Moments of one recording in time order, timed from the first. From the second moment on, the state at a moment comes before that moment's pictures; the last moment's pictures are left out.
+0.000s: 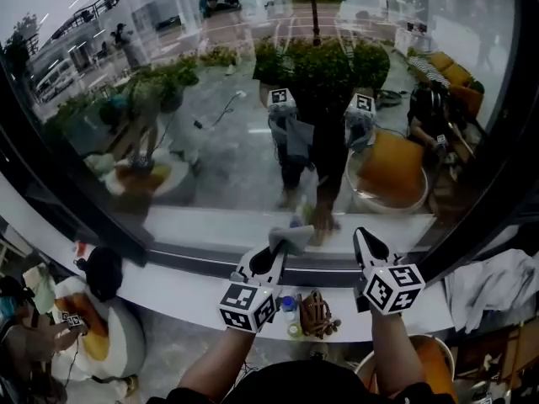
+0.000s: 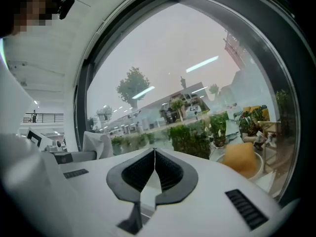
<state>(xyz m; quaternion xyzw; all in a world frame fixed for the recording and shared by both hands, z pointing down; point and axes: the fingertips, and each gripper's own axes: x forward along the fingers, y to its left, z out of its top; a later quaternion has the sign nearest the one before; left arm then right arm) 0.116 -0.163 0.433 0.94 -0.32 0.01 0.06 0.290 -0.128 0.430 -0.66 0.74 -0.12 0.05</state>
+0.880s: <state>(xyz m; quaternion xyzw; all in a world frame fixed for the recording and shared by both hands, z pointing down) -0.158 -0.049 0.506 0.94 -0.32 0.04 0.11 -0.014 -0.007 0.511 -0.65 0.74 -0.17 0.02</state>
